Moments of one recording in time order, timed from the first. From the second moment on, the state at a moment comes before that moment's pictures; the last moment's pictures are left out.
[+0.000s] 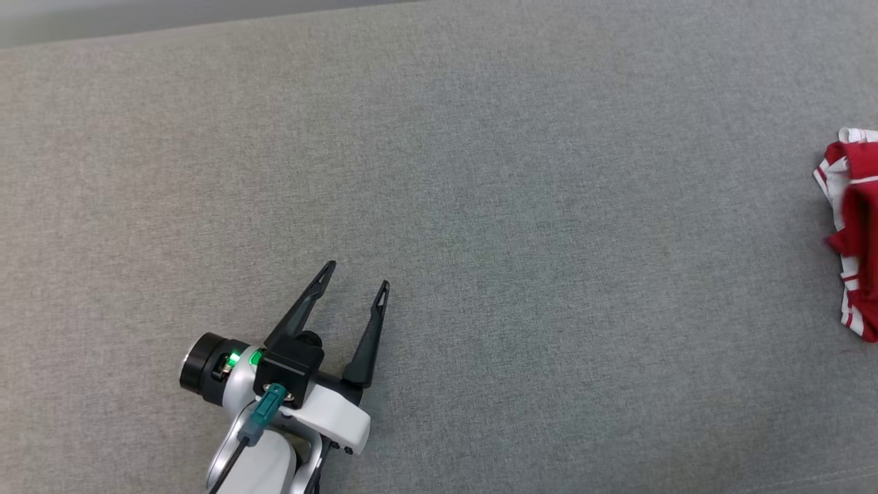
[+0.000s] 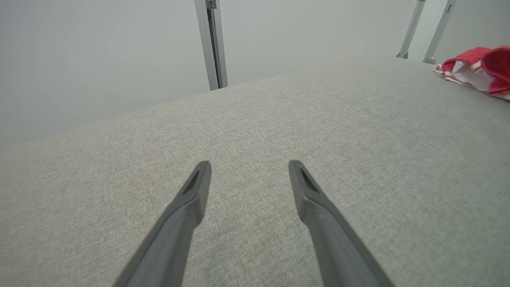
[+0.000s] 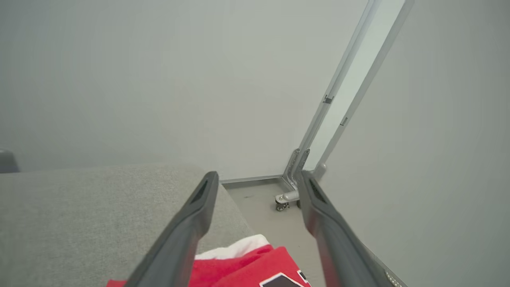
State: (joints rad) left arm -0.23 0.06 -0.30 0.28 -0.02 -0.03 -0.26; right arm -0.85 -0.33 -0.64 0.88 -0.38 0.13 -0.26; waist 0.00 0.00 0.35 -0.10
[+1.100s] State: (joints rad) left arm -0.04 0.05 -0.15 0.31 -0.09 0.05 -0.26; right arm -0.18 -0.05 -0.05 0.46 0.08 0.13 -0.26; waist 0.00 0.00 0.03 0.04
